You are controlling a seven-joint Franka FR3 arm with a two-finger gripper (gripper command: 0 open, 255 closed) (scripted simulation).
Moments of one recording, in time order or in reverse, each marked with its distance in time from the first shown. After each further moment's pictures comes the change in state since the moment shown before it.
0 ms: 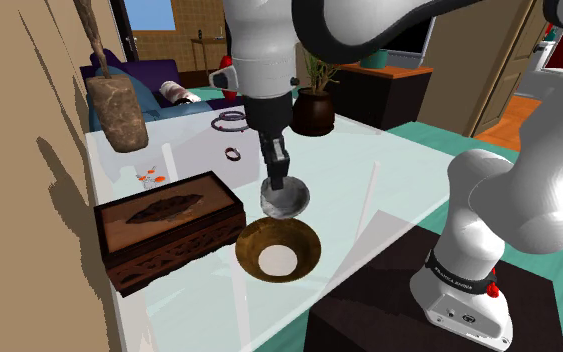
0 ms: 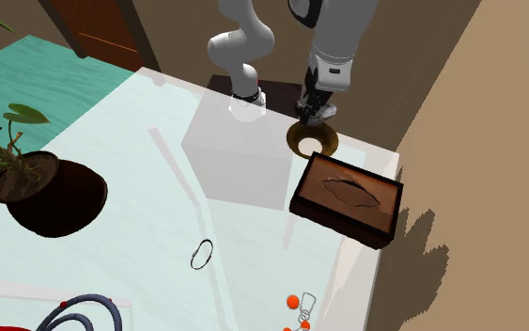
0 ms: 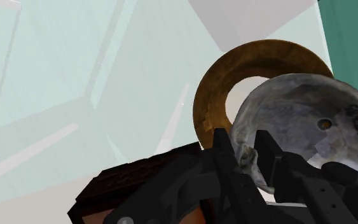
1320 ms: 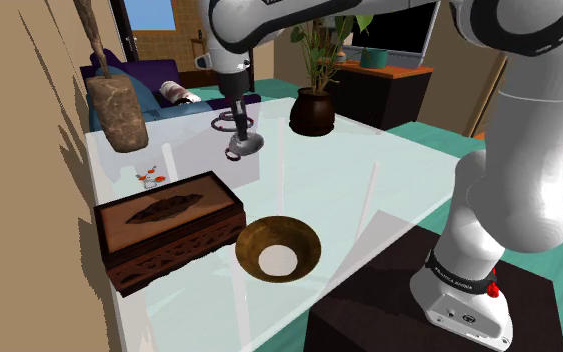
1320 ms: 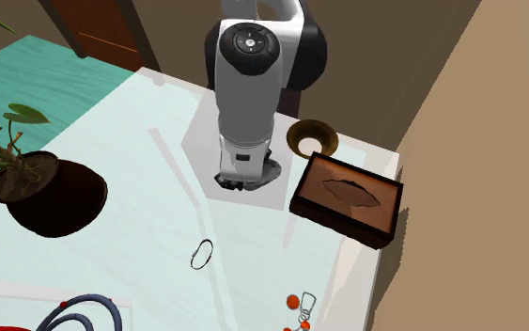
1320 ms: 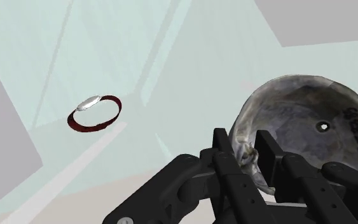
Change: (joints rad) arm -0.189 0.430 -0.223 0.451 -0.042 0.008 -0.396
